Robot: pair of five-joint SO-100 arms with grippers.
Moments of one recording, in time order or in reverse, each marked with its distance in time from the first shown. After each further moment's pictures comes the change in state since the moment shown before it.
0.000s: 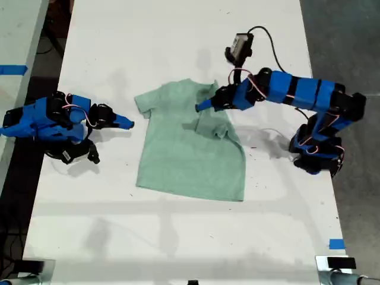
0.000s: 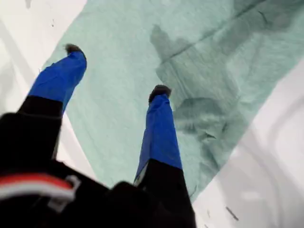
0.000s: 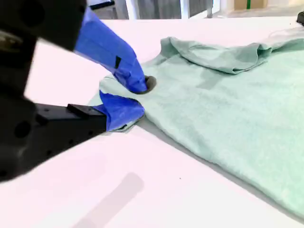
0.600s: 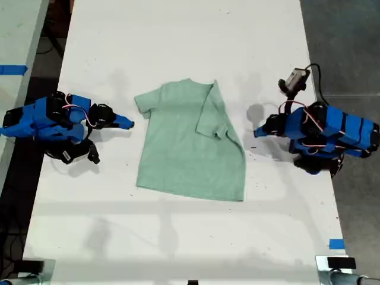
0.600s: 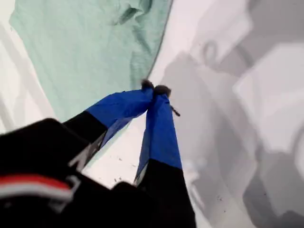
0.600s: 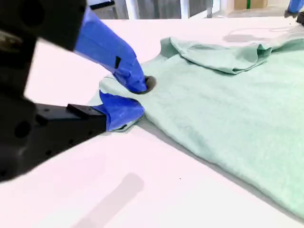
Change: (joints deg) arm 0 0.0 0.0 0.0 0.0 0.0; arm 1 -4.2 81.8 70.5 10.4 11.9
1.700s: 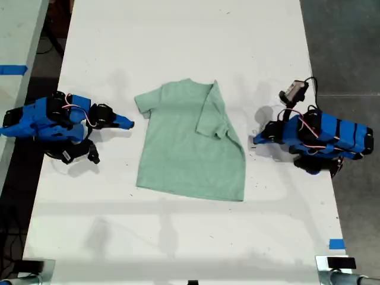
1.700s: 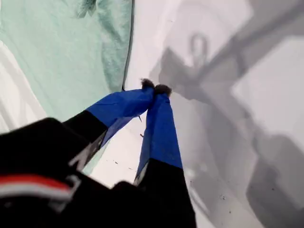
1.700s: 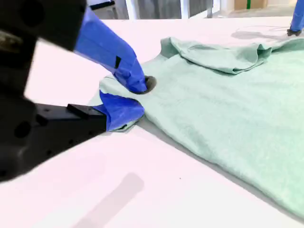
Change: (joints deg) arm 0 0.0 0.0 0.0 0.0 0.0; arm 1 -2.0 6.5 9.5 0.4 9.1
